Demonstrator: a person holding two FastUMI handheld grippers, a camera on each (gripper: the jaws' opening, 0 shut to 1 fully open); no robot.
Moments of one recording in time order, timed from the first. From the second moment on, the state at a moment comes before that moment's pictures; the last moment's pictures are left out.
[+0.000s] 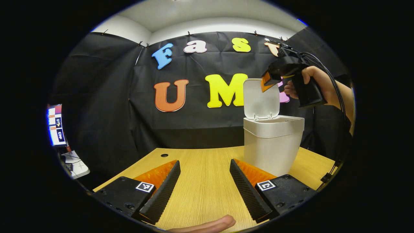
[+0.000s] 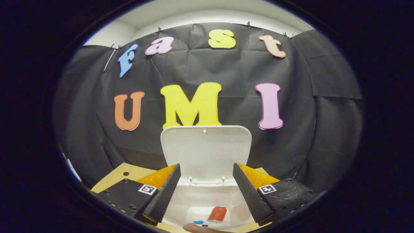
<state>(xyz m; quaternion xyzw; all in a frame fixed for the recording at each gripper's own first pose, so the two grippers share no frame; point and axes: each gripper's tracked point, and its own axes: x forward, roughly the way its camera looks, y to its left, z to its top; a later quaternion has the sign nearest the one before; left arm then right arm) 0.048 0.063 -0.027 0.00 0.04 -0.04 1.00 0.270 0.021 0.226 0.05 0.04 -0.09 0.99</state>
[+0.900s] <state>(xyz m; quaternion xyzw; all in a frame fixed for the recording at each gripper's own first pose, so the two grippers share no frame) 0.064 0.073 -0.030 0.00 0.03 -0.04 1.00 0.339 0.011 0.283 0.05 -0.01 -0.08 1.00</state>
